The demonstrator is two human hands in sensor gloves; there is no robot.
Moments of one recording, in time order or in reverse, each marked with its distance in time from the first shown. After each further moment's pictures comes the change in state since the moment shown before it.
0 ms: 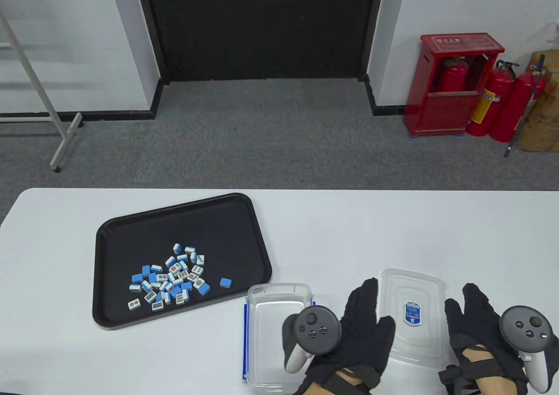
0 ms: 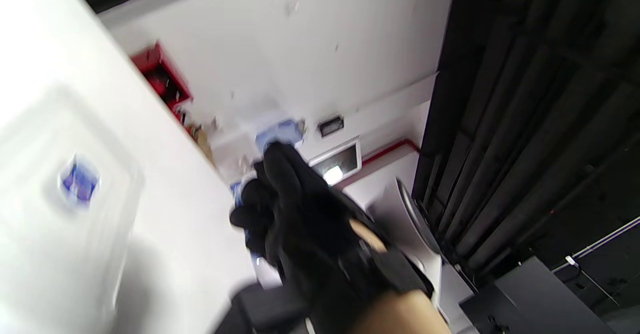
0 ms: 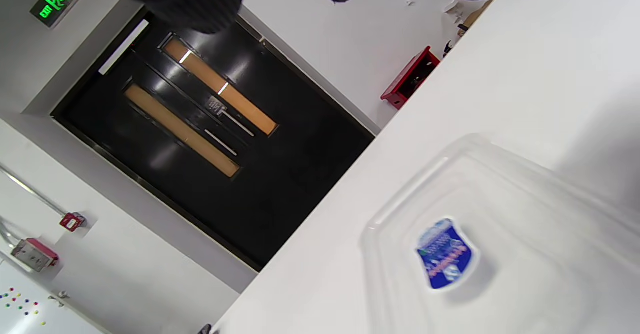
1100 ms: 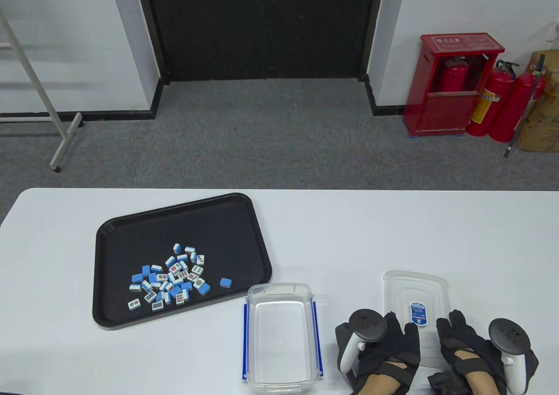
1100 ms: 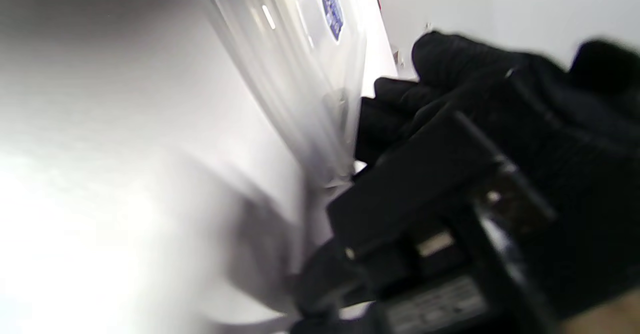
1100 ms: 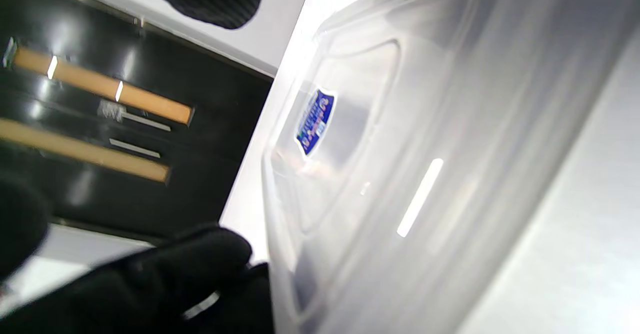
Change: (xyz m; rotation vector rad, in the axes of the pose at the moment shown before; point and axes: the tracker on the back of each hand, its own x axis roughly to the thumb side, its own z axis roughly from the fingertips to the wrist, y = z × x) left_hand -0.108 -0.087 -0.040 -0.142 0.565 0.157; right_hand -0.077 0.048 -0.017 0.131 0.303 -0.296
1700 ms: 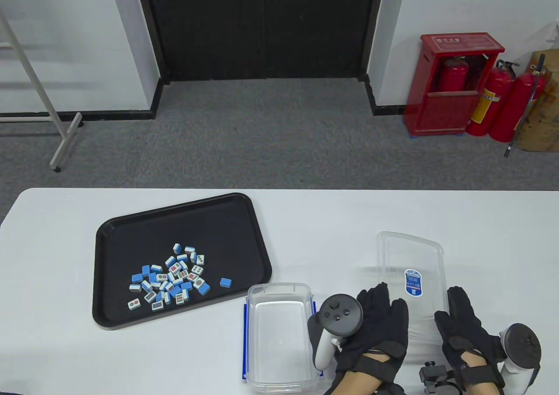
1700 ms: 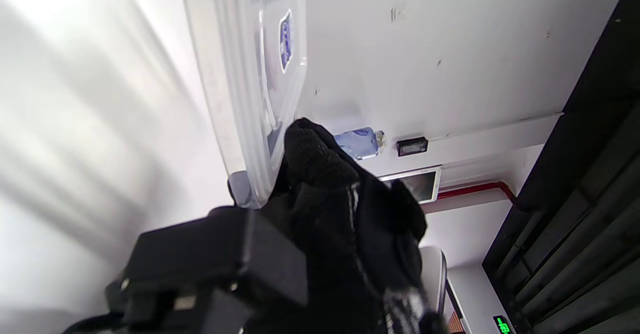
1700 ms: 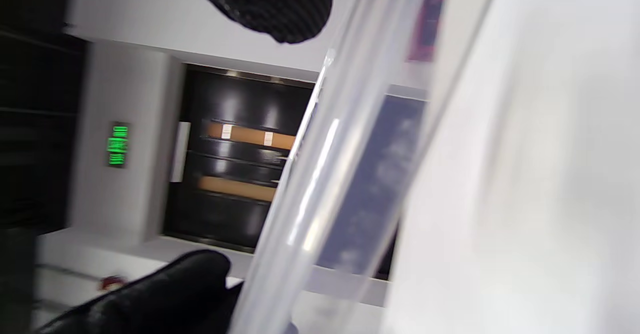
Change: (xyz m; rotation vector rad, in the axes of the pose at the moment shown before) left_hand 0.077 0.072 0.093 0.168 -0.314 0.027; right_hand 0.071 0.013 0.047 -0.027 -0.428 -0.272
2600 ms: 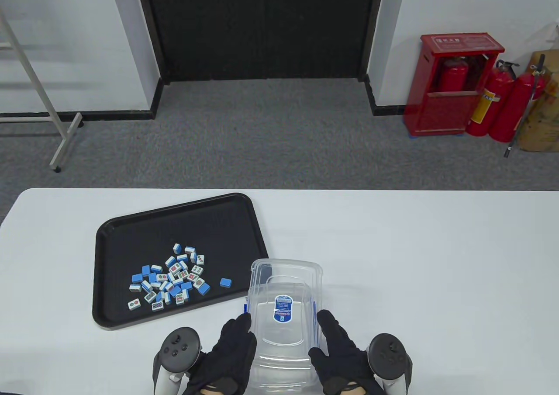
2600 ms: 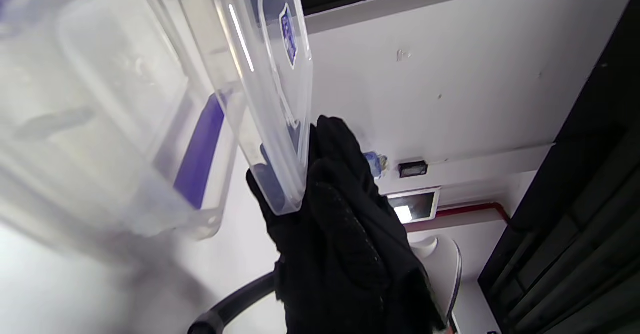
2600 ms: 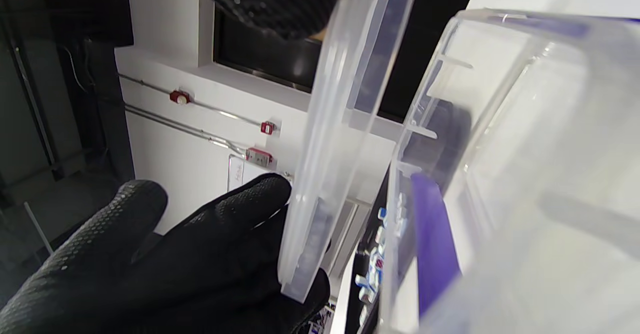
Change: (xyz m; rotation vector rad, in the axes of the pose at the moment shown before) left_hand -0.098 0.173 0.140 -0.008 0.054 0.026; right_hand 0.005 0.194 0.073 0.492 -0.106 0.109
